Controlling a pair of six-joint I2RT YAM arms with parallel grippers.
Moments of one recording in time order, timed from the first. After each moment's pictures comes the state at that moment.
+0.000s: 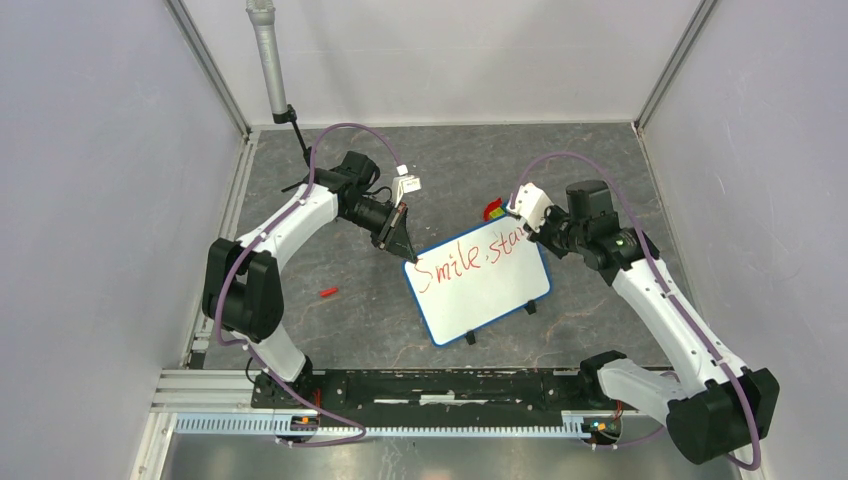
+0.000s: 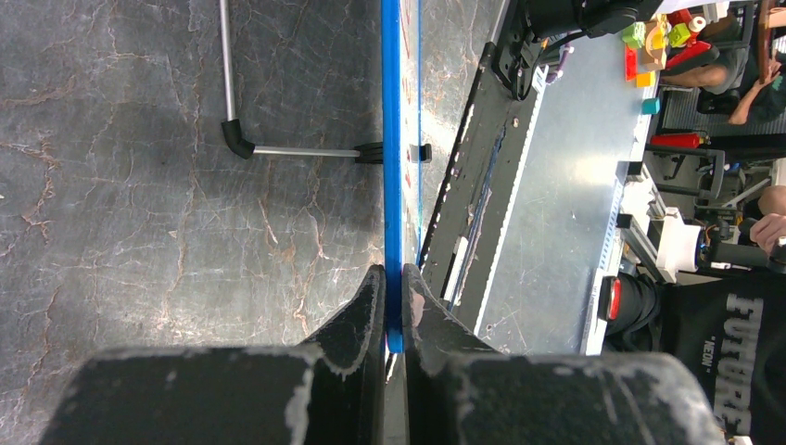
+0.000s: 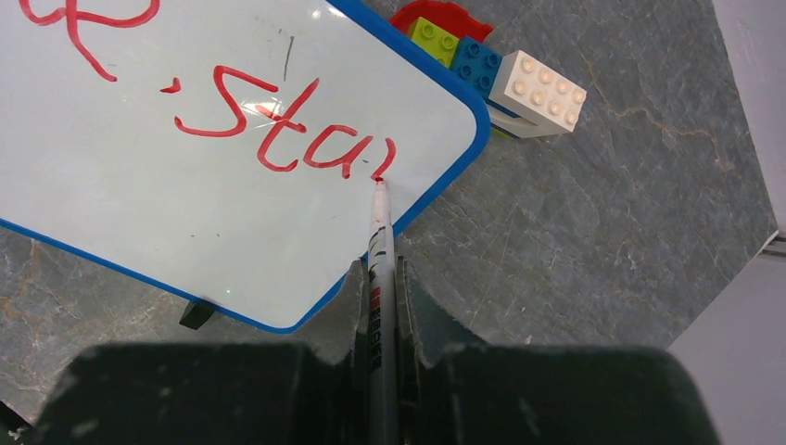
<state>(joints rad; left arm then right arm) -0.38 1.68 1.32 -0.93 0.99 0.31 0.32 1.06 0.95 -0.64 -0.22 -0.71</state>
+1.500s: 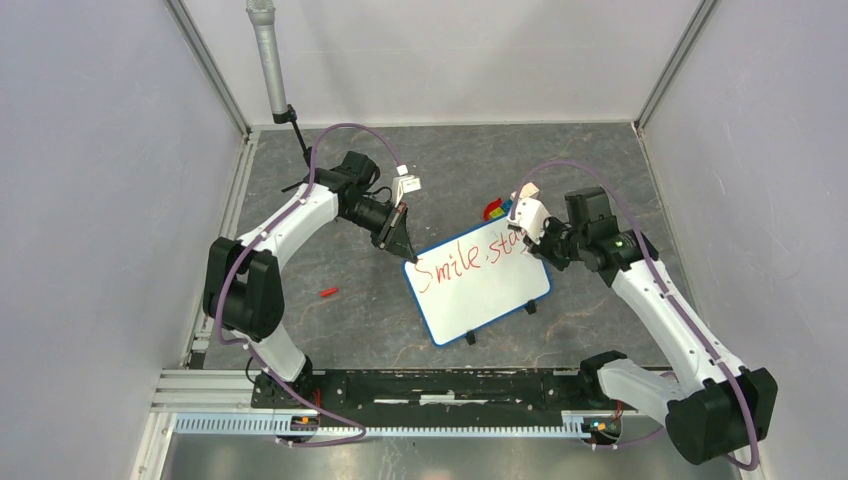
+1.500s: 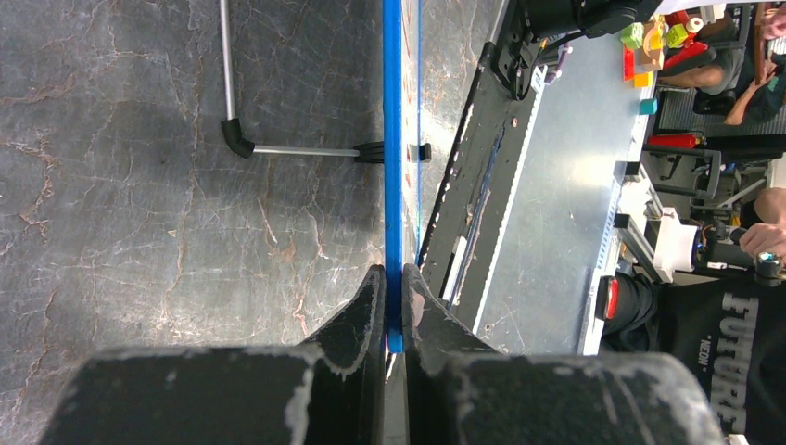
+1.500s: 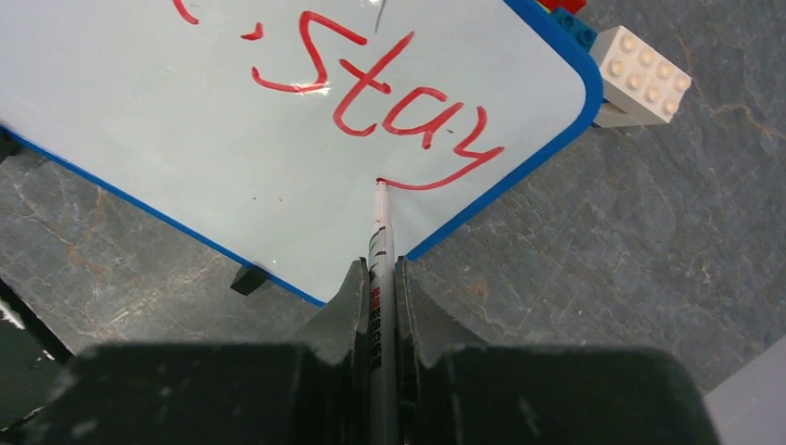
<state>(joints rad) -0.38 1.68 1.33 -0.93 0.99 0.31 0.31 1.06 0.93 -0.73 -0.29 -0.74</state>
